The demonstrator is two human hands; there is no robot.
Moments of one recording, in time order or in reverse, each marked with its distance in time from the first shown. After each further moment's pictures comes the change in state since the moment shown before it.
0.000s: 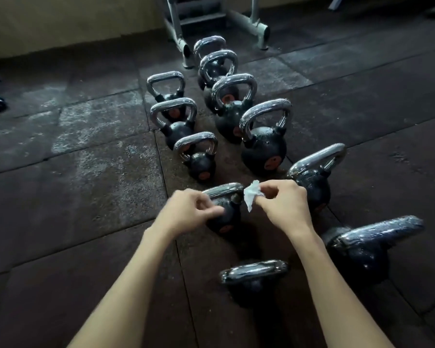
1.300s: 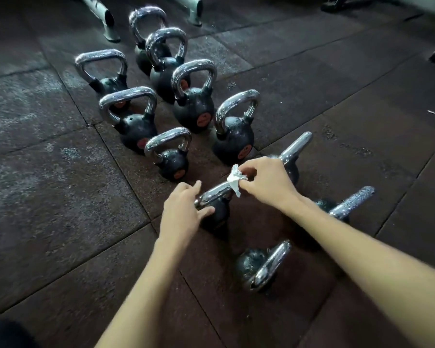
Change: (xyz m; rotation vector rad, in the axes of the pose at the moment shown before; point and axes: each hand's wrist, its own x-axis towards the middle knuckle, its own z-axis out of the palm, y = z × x) left_hand 0.041 -0.050 0.001 -0.081 0.009 0.140; right_hand 0.027 -0.068 0.027 -0.415 -0.035 -0.044
